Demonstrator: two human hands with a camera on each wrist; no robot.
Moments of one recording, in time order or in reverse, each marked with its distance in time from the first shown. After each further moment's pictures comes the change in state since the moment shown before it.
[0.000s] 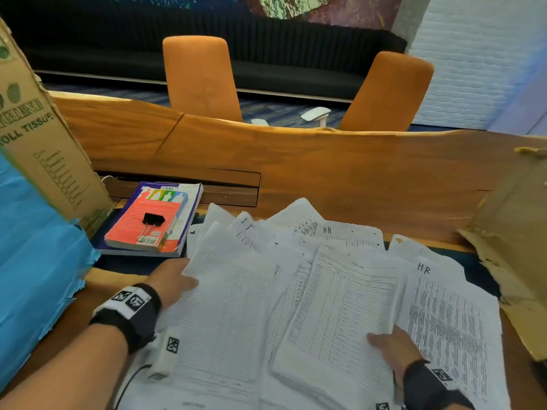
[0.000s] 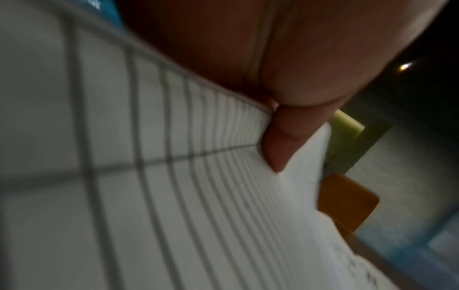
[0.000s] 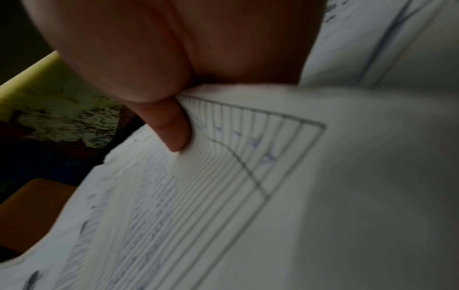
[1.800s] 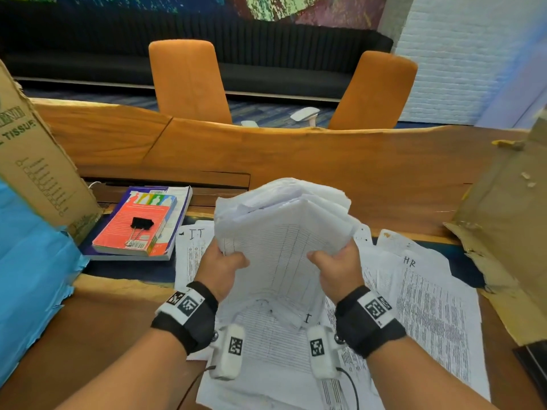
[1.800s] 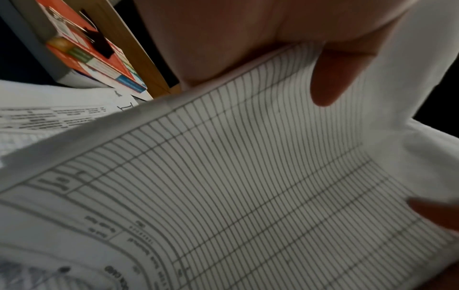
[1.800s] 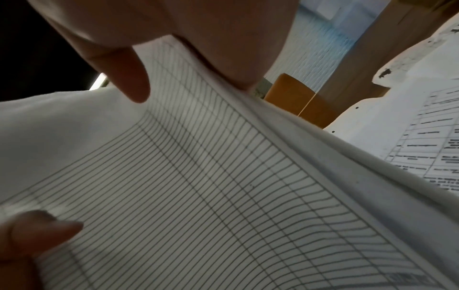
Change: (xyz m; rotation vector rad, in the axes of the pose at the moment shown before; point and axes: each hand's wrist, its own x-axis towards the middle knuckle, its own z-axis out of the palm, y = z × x) left_hand -0.030 0.085 0.077 -0.692 0.043 0.345; right_hand -0.087 -0.151 0.081 0.245 -0.117 -0.814
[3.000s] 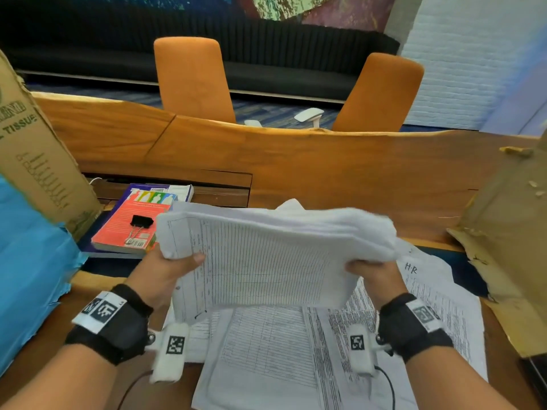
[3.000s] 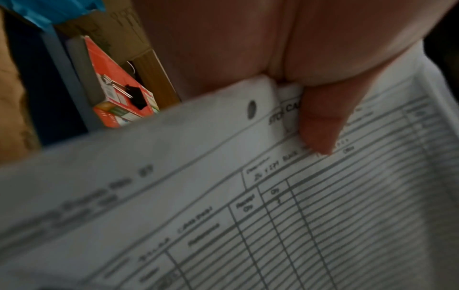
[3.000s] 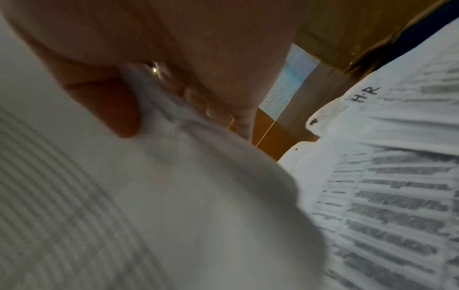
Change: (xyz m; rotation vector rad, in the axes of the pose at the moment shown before) left_hand -0.018 0.029 -0.078 -0.020 -0.118 -0.015; right_hand 0.026 0.025 -0.072 0.007 -0.008 0.109
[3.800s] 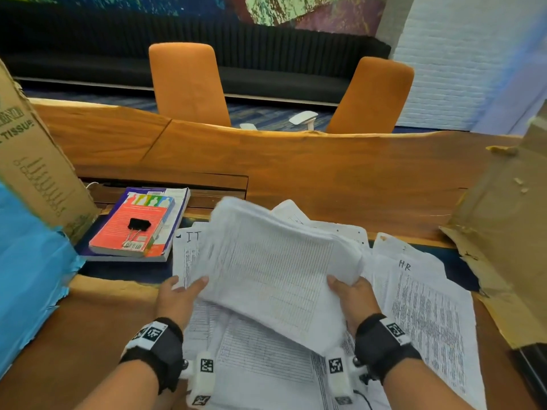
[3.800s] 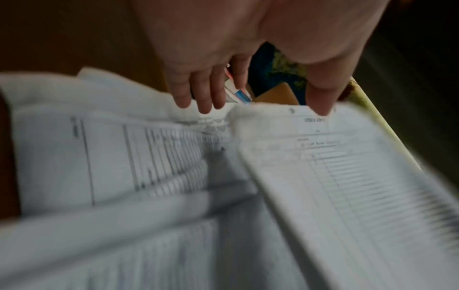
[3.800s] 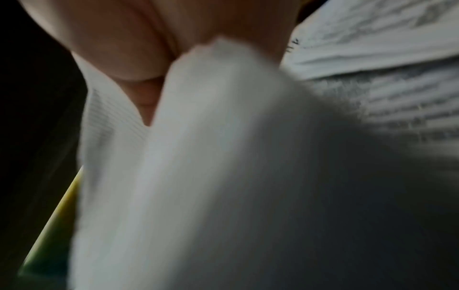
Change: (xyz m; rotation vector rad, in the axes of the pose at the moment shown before) left_hand 0.013 -0.103 0.012 0.069 0.537 -0.400; right_hand -0.035 0.042 0.021 0.062 0.122 0.433
